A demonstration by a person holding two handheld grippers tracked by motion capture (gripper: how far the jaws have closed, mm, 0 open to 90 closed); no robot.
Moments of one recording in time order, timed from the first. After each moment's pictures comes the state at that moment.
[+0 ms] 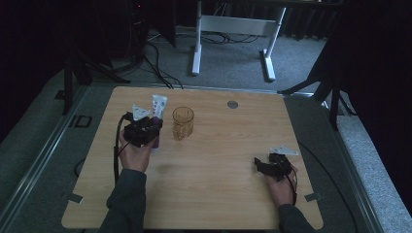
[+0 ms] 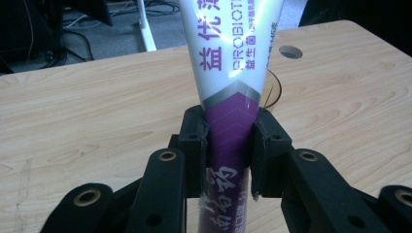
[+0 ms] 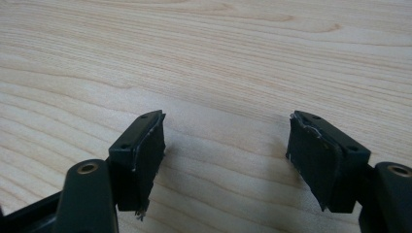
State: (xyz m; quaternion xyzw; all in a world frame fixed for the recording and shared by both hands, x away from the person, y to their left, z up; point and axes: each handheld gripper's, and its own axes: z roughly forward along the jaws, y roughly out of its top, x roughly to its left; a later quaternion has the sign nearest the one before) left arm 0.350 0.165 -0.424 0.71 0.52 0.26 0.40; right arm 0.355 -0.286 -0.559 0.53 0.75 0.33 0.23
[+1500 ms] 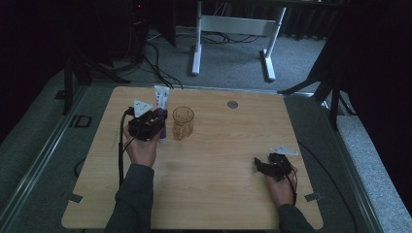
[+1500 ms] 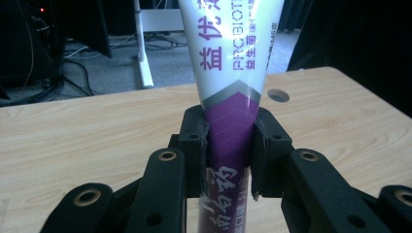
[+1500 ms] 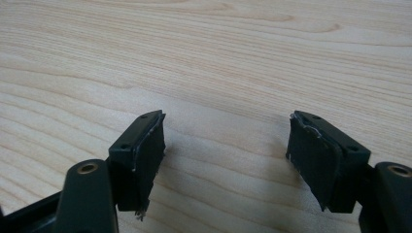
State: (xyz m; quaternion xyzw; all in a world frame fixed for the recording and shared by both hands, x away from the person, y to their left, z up) left arm 0.358 0.153 -0.413 0.67 0.51 0.28 0.46; right arm 0.355 -0.285 -0.559 0.53 0.75 0.33 0.23
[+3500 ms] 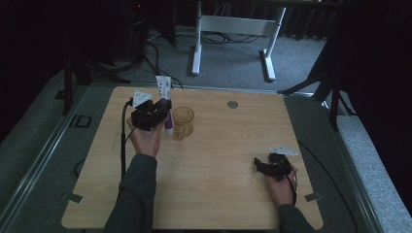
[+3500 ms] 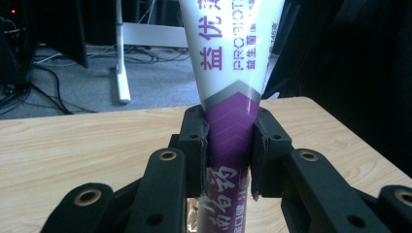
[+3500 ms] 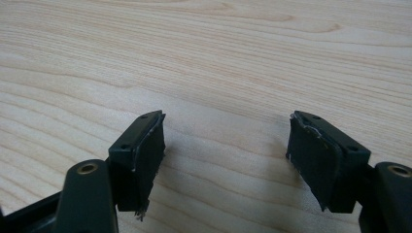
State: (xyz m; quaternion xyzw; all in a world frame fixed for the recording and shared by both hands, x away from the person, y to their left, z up) left arm 0.385 0.154 -0.408 0.64 0.50 0.26 0.52; right arm 0.355 -0.285 -0.559 0.53 0.75 0.33 0.23
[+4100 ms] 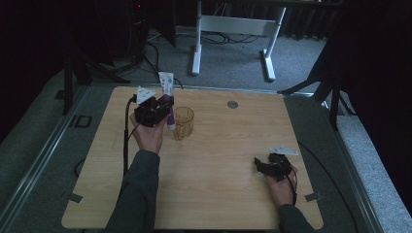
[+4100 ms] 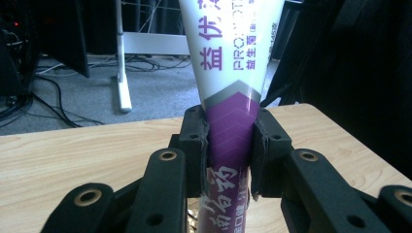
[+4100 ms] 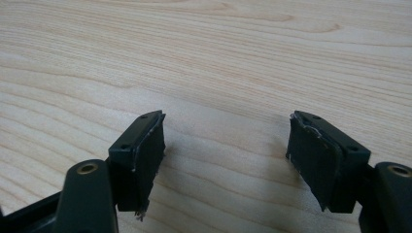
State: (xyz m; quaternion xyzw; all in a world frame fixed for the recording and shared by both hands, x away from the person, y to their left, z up) left arm 0.395 0.147 -0.405 0.64 0.50 0.27 0.52; right arm 0.355 -0.285 -0.559 0.53 0.75 0.33 0.23
